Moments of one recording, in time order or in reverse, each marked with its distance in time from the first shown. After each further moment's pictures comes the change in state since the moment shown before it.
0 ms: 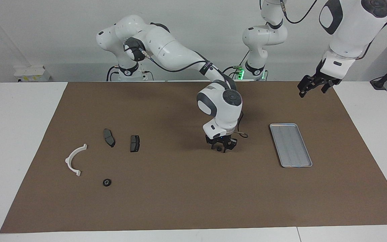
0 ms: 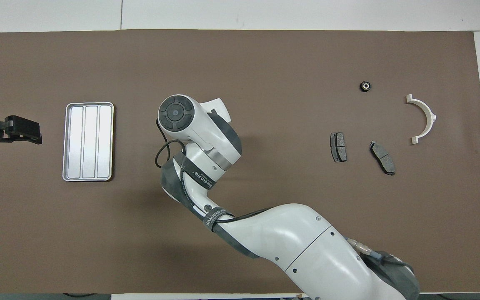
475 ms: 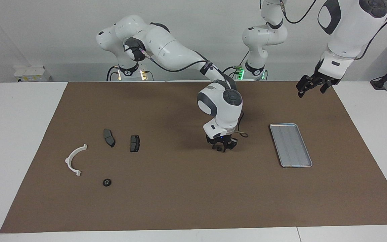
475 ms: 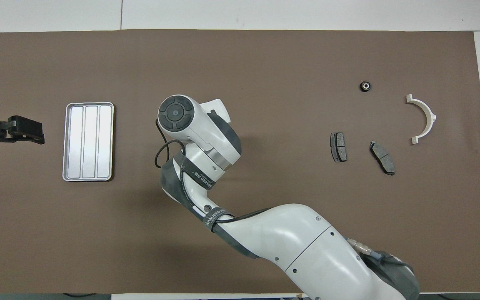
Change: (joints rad) left arm -0.001 0.000 -0.005 0.000 0.000 0.000 0.000; right arm 0.000 0.000 0.003 0.000 0.004 0.001 0.001
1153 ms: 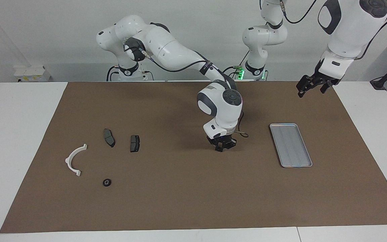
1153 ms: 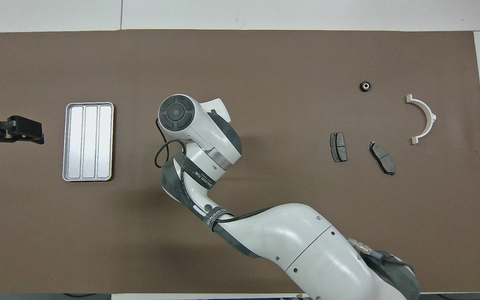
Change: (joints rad) left arm 0.000 0.000 0.000 0.000 0.000 0.000 0.000; right arm -0.008 -0.003 0.001 0.001 0.000 -0.019 -0.017
